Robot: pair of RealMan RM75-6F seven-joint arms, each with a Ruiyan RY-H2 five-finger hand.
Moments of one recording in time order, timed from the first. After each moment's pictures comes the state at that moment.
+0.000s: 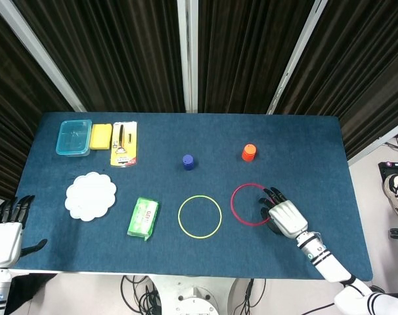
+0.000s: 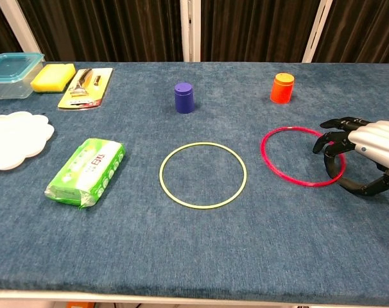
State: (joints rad) left arm -0.04 -1.21 -0.03 -1.54 1.47 1.50 0.07; right arm 0.44 -1.55 -0.05 -1.13 -1.67 1.15 0.05
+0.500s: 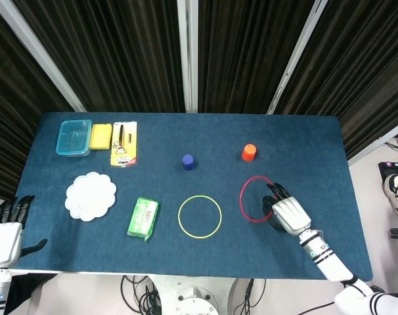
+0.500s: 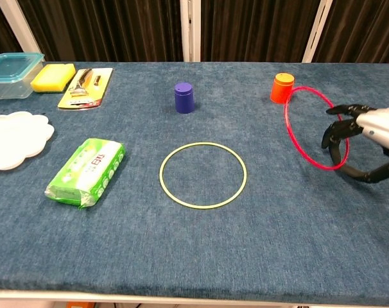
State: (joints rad) left arm -0.04 -1.20 -0.03 -1.54 1.47 1.50 0.07; right arm 0.45 -1.51 -0.02 -1.21 -1.64 1.18 0.09
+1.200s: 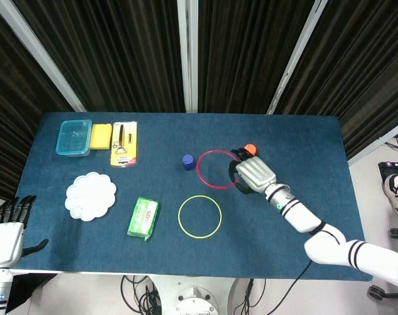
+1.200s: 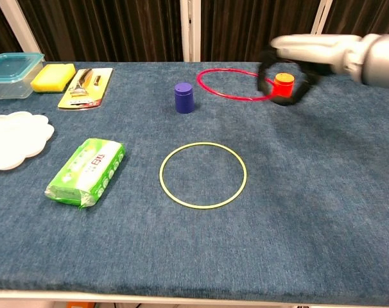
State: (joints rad) left arm -0.05 -1.20 -0.03 -1.57 1.46 1.49 0.09; right arm 0.84 -1.42 0.23 -1.37 -1.32 0.69 -0.03
